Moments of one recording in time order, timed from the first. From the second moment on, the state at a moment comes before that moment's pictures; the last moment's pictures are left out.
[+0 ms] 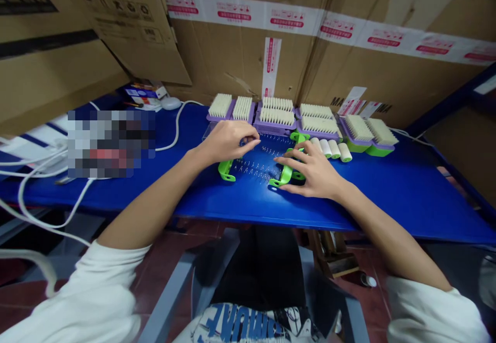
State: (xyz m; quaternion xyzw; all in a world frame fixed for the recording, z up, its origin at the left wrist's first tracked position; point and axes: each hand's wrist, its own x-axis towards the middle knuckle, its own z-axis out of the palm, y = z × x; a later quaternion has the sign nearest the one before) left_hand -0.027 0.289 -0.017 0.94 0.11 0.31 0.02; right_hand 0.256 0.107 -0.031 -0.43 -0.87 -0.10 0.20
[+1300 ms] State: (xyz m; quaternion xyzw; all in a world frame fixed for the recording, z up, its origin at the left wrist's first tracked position) left_hand -0.081 0.283 0.029 0.97 0.16 -0.03 0.20; right_hand 0.300 0.124 -0.020 -0.48 -0.78 -0.06 0.39
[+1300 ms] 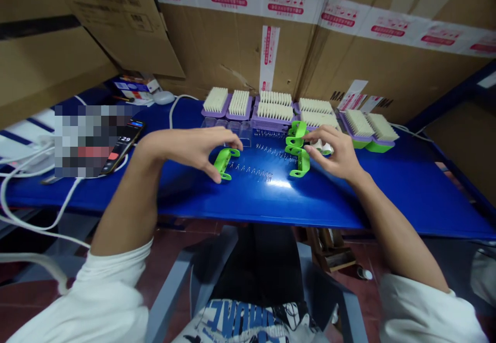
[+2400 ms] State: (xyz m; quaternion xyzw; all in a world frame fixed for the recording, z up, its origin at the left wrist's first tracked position) left_hand -0.017 0.284 -0.034 0.82 0.21 0.49 0.20; right_hand 0.286 0.104 -0.008 -0.53 -0.78 -0.01 0.34
